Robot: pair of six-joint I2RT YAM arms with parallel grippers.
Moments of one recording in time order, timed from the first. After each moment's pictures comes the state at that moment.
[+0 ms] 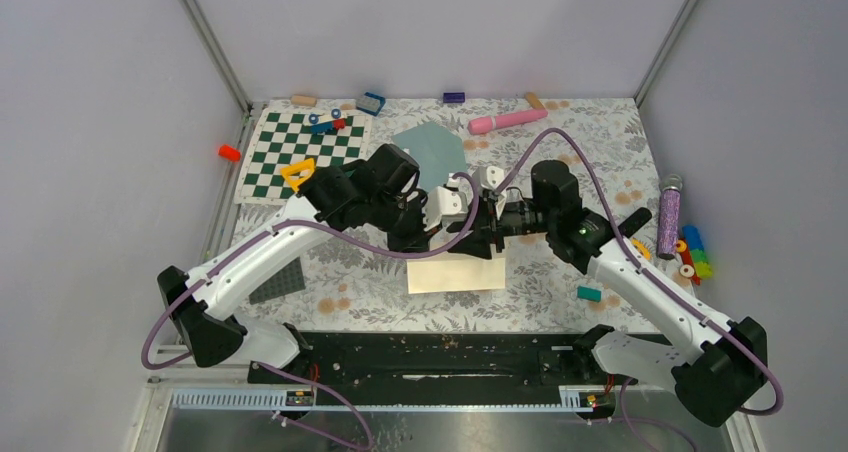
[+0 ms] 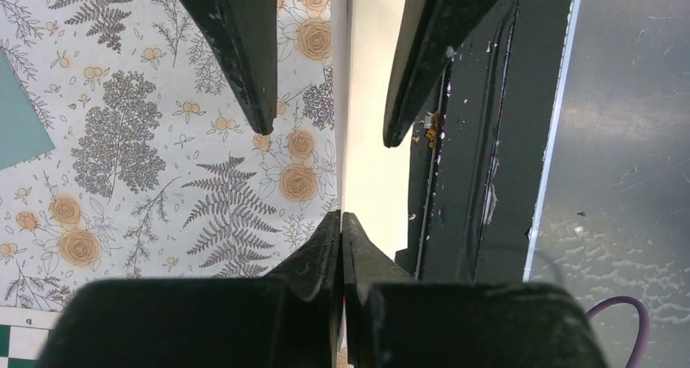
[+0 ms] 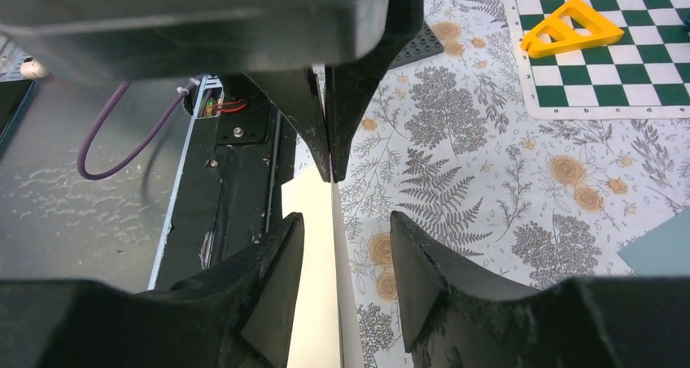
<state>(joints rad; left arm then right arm) -0.85 1.39 1.49 -1.05 0.47 0.44 0.60 1.10 0.90 -0.13 -0.96 -0.18</state>
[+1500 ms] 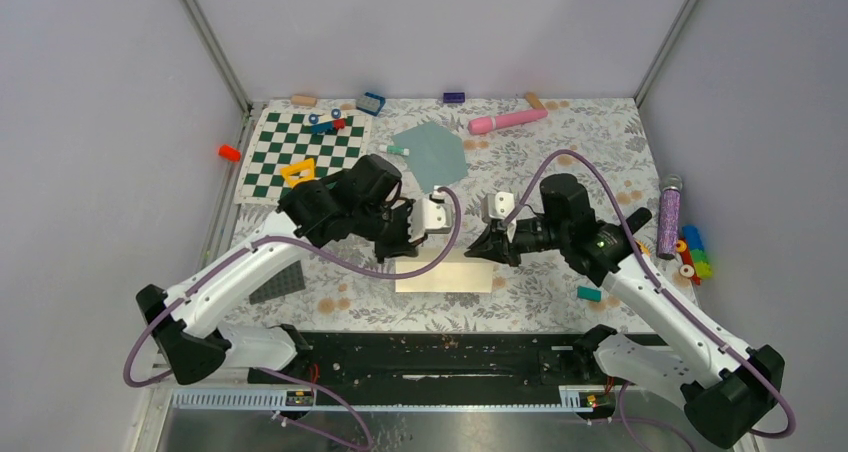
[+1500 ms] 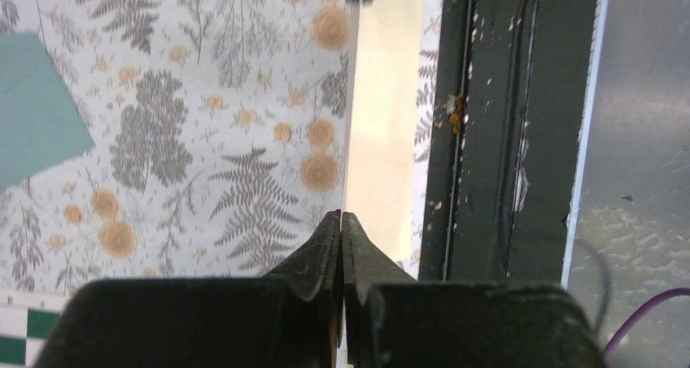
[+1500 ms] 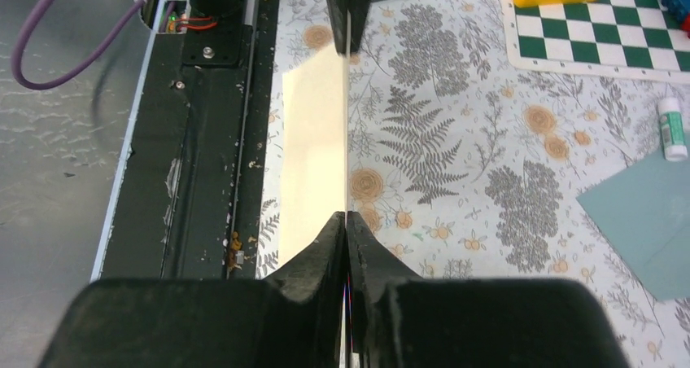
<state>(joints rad) -0.84 1.28 1.38 -1.00 0.46 0.53 0.58 0.98 0.87 -0.40 -0.90 -0.49</state>
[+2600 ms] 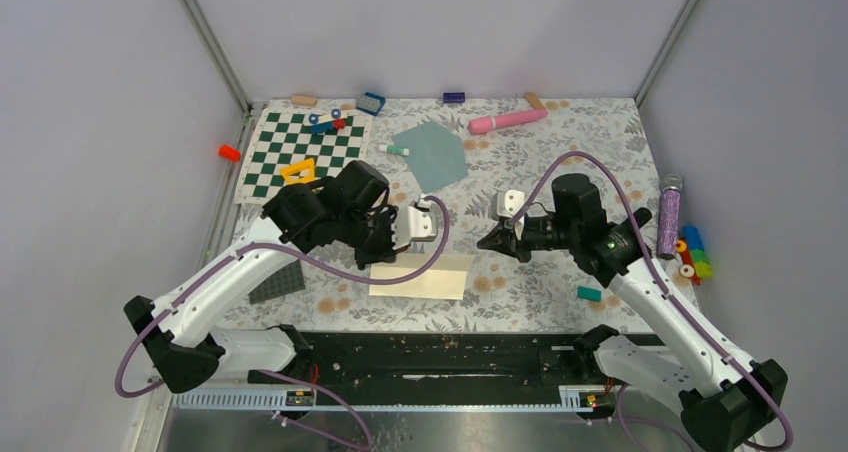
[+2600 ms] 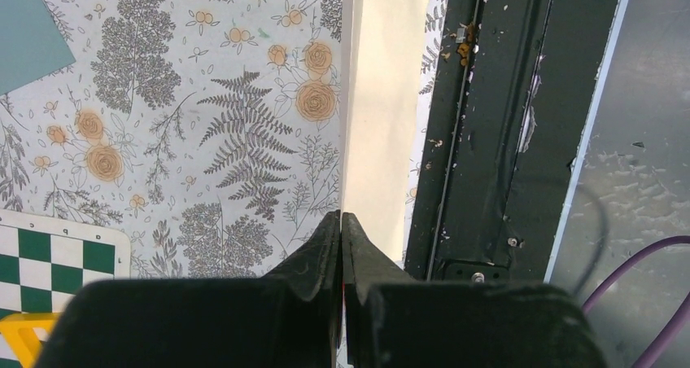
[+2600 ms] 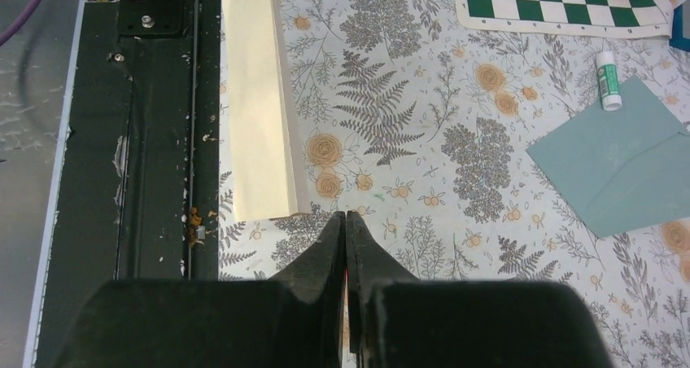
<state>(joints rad) -0.82 1.22 1.37 -1.16 0.36 0.55 0.51 0.94 0.87 -0.49 -0.82 -0.57</state>
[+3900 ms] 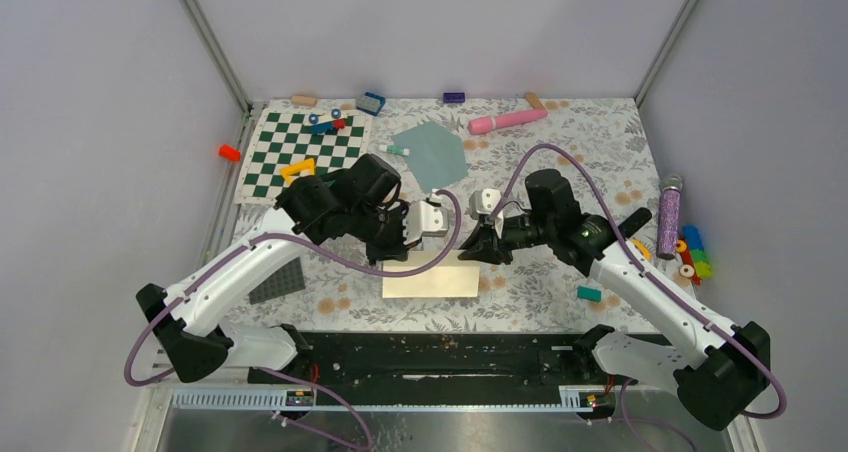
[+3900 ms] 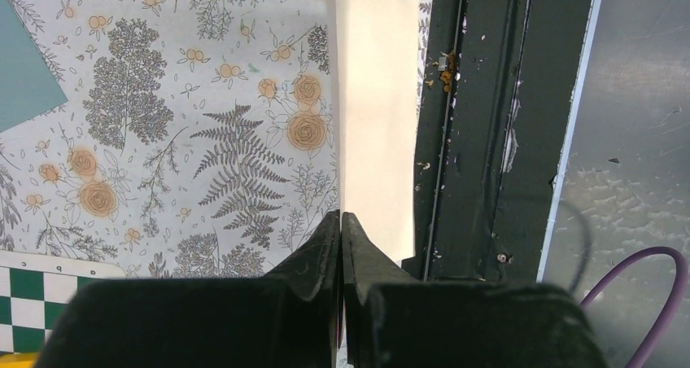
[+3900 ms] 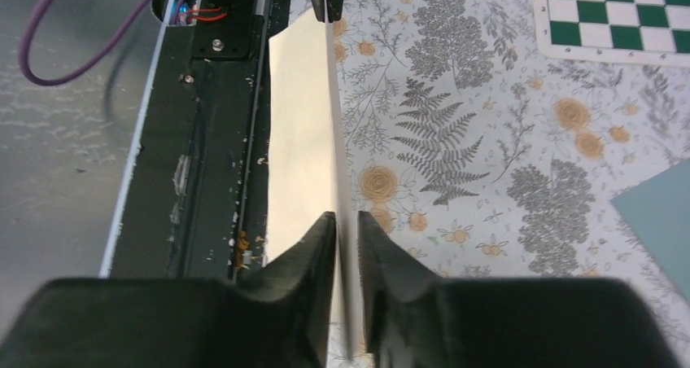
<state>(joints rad) -0.84 1.29 1.43 -1.15 0.41 0.54 0.60 1.07 0.89 -0.41 -0.90 -0.49</state>
